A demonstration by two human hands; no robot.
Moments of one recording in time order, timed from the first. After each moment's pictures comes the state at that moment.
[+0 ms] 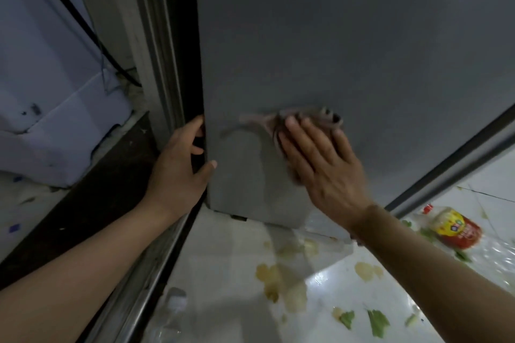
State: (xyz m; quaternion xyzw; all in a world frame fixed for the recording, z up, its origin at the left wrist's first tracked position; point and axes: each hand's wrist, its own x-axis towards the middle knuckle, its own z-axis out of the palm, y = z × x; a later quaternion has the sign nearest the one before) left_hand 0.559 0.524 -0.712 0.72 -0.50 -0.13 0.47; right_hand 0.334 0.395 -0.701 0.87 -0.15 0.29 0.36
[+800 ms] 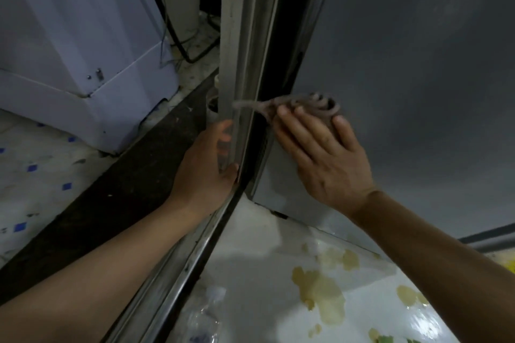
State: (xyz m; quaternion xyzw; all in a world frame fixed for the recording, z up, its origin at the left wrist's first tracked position) left_hand 0.598 0.556 -0.735 0.77 -0.43 -0.14 0.46; right_hand 0.436 0.409 -0.705 0.87 -0.06 0.26 0.42
